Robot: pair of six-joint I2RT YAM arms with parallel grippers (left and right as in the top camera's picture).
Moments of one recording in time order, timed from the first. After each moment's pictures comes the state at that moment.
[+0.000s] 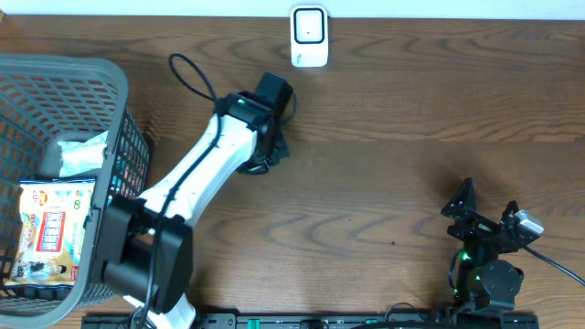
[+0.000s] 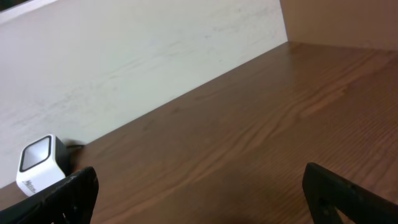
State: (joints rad) left arm -0.46 1.81 1.40 -1.01 -0.02 -0.81; right arm -0.12 0.01 0.01 -0.05 0.21 0.40
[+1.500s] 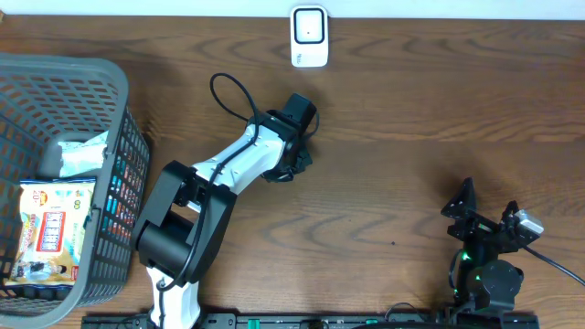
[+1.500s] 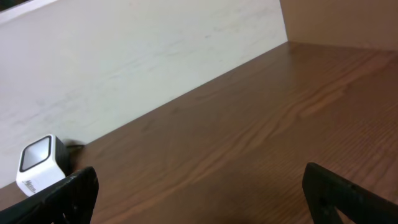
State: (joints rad) left arm -0.54 2.00 1.31 -0.71 0.07 -0.94; right arm -0.12 0.01 0.01 -0.05 0.21 0.40
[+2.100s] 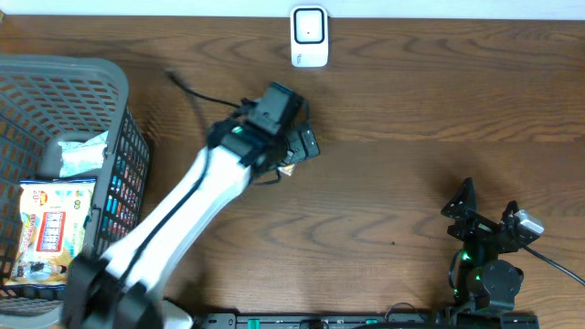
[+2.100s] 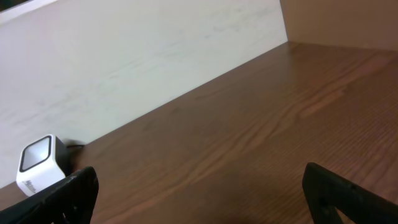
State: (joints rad) left arm -0.55 1.56 1.30 -0.82 0.04 -0.86; right arm -0.12 0.01 0.01 -0.05 0.21 0.40
